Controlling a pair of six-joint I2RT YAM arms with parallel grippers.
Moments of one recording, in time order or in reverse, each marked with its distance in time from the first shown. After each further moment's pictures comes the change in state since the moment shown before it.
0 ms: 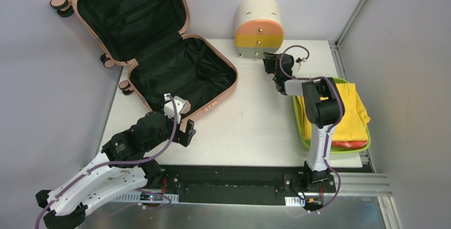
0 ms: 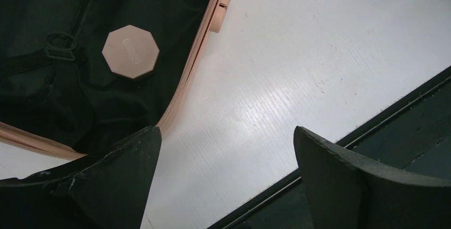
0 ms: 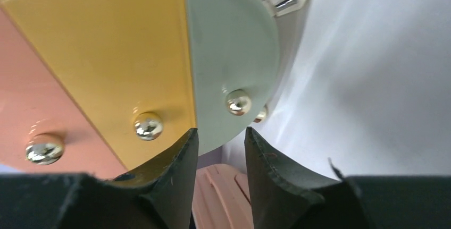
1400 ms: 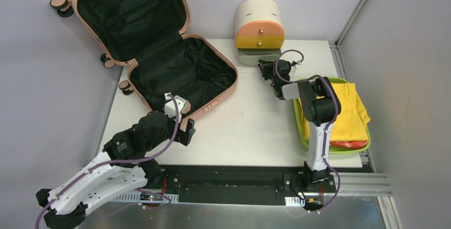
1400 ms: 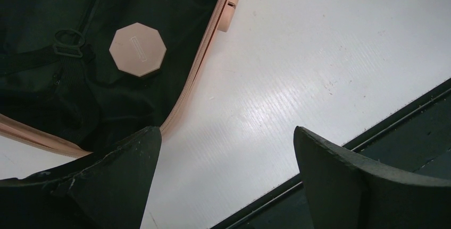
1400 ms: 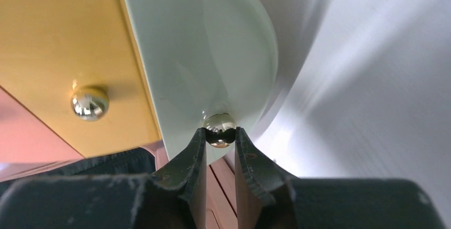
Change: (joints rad) left arm 0.000 0.019 0.000 0.000 -0.023 0.001; right arm 0.019 0.070 -0.030 0.121 -0.085 -0.068
